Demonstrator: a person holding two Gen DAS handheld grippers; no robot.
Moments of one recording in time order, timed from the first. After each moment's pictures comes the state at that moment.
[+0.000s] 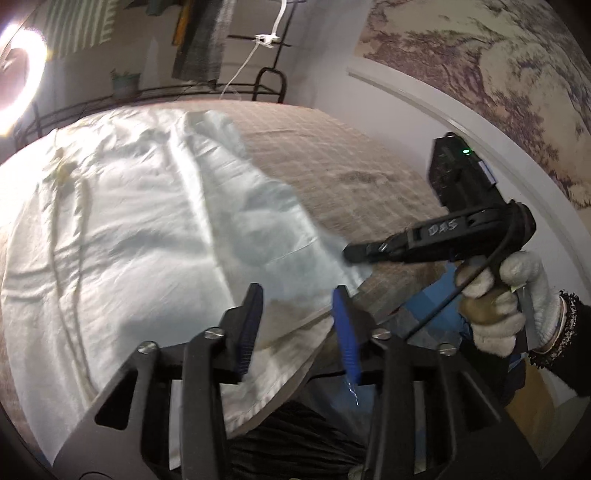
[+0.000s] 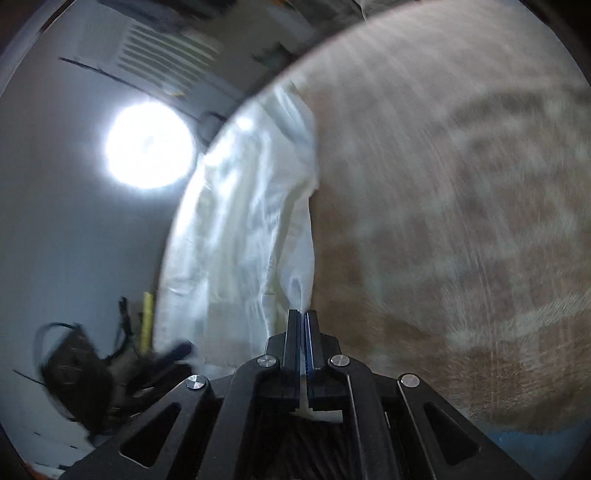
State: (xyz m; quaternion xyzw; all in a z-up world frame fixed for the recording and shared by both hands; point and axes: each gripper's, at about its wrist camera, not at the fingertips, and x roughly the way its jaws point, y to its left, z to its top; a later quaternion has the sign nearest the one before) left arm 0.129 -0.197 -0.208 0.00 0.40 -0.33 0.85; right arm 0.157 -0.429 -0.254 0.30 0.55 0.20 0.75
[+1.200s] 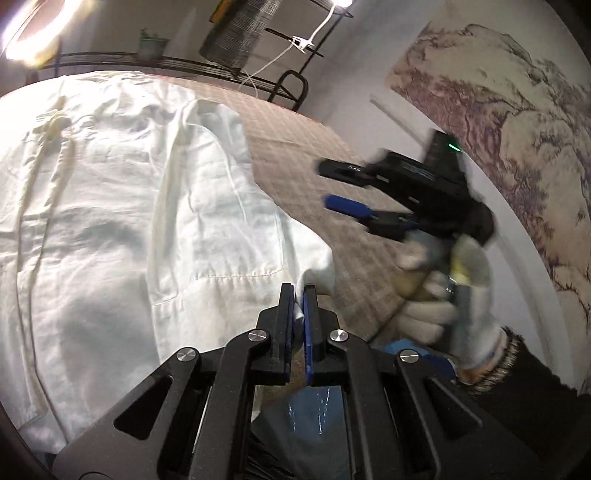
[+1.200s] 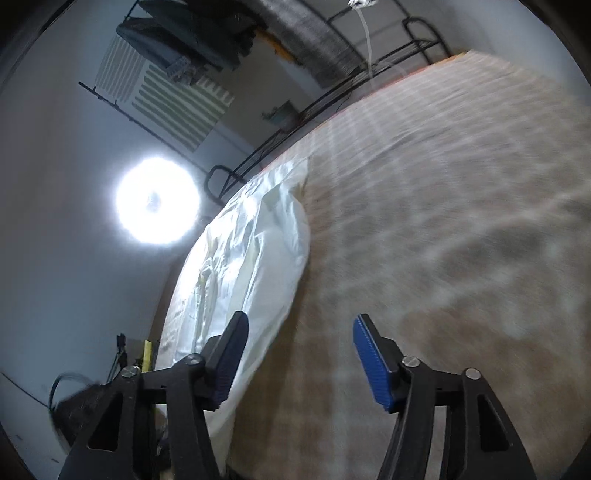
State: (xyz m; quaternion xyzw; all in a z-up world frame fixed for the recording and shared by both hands) left arm 0.157 -0.206 -0.197 -0.15 0.43 -0.31 0.83; right arm 0.232 -0.470 -0.215 0.32 0.45 0.18 0.82
